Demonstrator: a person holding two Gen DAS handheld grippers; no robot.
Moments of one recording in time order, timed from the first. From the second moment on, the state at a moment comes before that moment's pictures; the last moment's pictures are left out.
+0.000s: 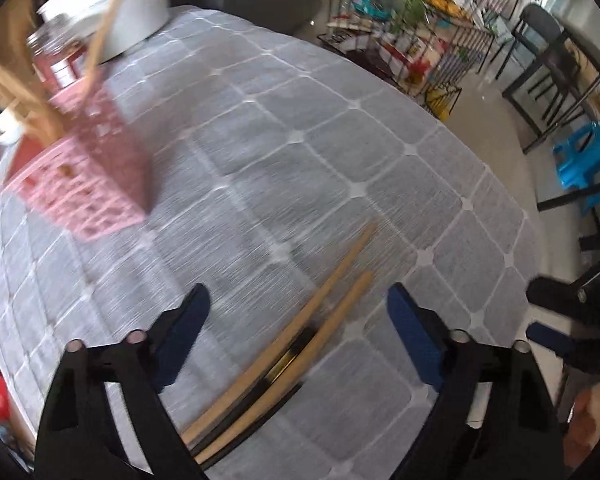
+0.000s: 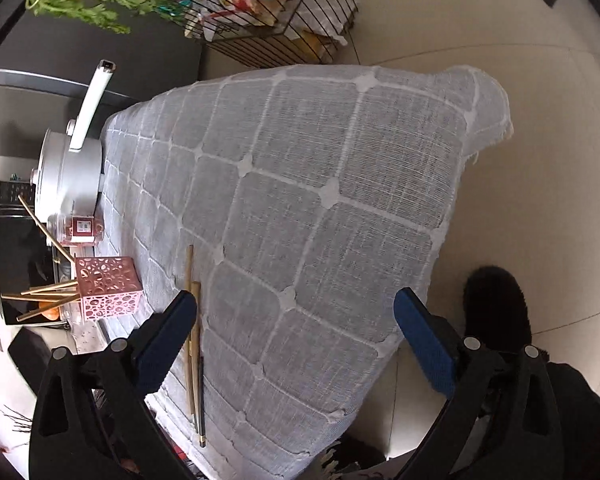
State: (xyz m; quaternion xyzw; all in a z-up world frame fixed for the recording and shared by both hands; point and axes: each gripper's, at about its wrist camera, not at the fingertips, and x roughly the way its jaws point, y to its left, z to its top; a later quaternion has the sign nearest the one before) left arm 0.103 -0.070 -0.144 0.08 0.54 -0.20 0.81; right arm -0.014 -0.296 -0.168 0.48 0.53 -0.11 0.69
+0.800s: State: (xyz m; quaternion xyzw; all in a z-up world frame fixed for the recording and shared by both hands) left arm 0.068 0.065 -0.091 0.00 0.45 -0.11 0.89; right arm 0.061 -0.175 -0.150 0.33 0.58 0.01 0.75
